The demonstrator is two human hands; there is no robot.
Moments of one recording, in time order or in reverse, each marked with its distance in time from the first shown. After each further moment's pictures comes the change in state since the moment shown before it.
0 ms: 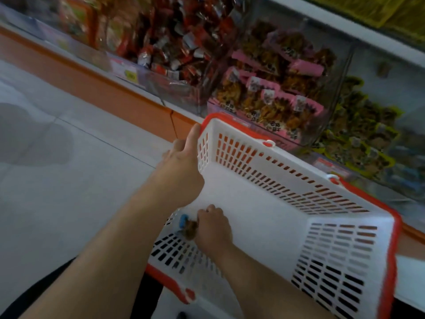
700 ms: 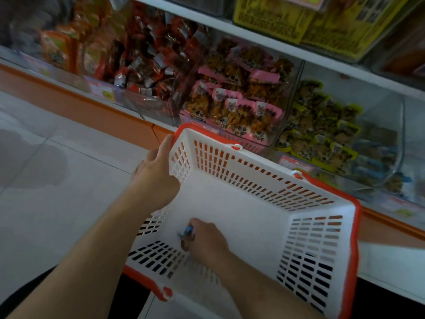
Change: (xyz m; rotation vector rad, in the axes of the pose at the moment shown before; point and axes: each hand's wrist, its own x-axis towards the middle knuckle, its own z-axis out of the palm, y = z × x) left_hand 0.000 0.009 0.002 -0.031 0.023 -0.117; right_hand -0.025 0.025 -0.010 0.330 -0.049 0.042
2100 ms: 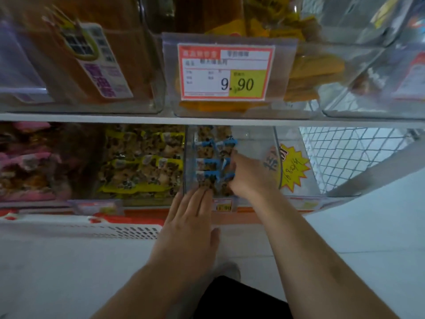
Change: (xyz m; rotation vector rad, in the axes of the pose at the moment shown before) left_hand -0.093 0.317 0.275 0.521 -0.108 0.807; right_hand -0.128 0.299 -0.385 -0.081 0.589 0.283
